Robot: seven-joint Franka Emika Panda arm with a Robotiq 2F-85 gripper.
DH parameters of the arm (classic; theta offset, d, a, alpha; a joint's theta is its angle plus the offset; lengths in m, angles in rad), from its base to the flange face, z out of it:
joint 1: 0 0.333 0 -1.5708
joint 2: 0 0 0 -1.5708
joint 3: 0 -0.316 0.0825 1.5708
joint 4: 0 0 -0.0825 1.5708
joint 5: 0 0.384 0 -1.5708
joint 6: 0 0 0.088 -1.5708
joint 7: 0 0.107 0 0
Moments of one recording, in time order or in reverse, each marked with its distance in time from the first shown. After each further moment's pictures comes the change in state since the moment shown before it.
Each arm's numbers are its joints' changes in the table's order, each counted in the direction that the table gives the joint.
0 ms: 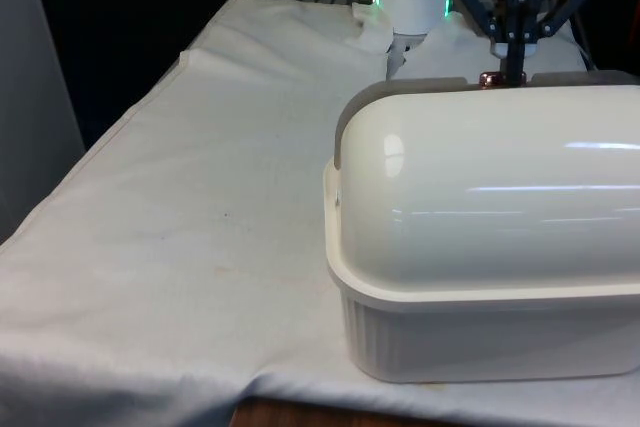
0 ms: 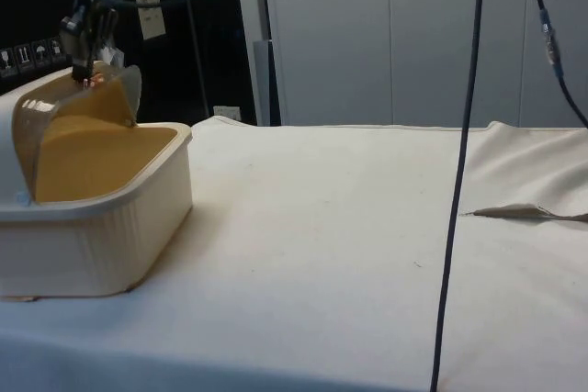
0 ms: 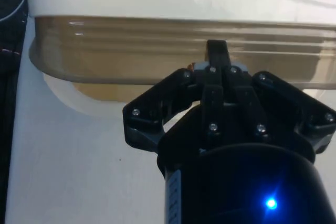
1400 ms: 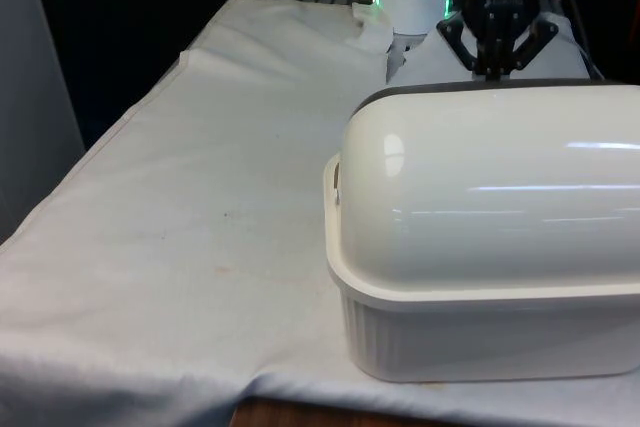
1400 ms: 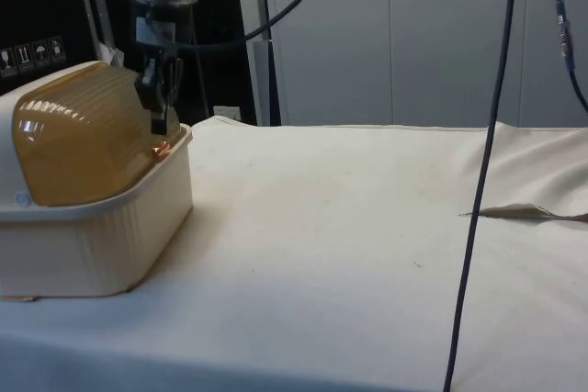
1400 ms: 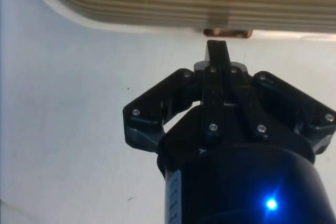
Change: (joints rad) arm 0.005 -0.088 -0.016 0.241 0.000 0.071 0.002
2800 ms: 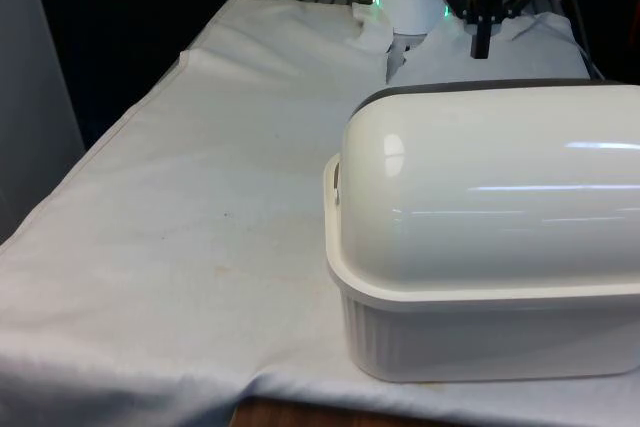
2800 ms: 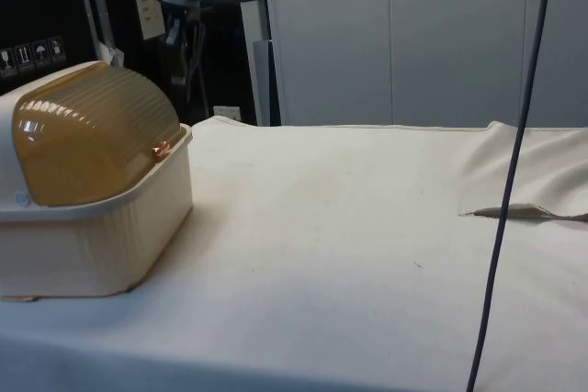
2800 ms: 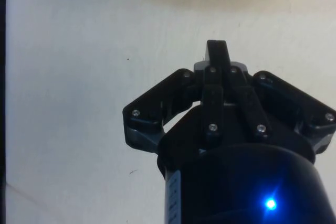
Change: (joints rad) arm -0.009 -0.168 0.003 0.125 -0.002 0.018 -0.008
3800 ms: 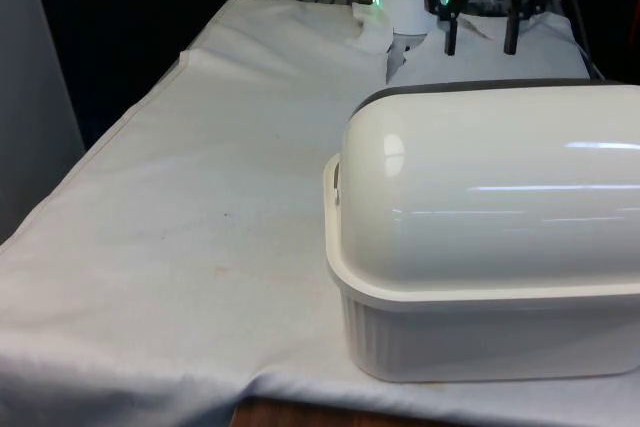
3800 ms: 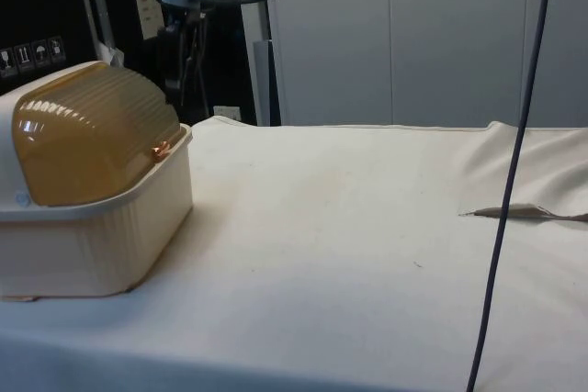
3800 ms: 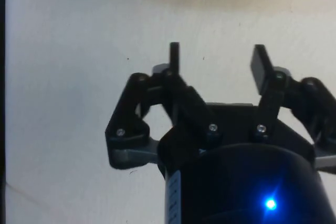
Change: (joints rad) arm 0.000 0.002 0.000 0.000 0.000 0.000 0.000
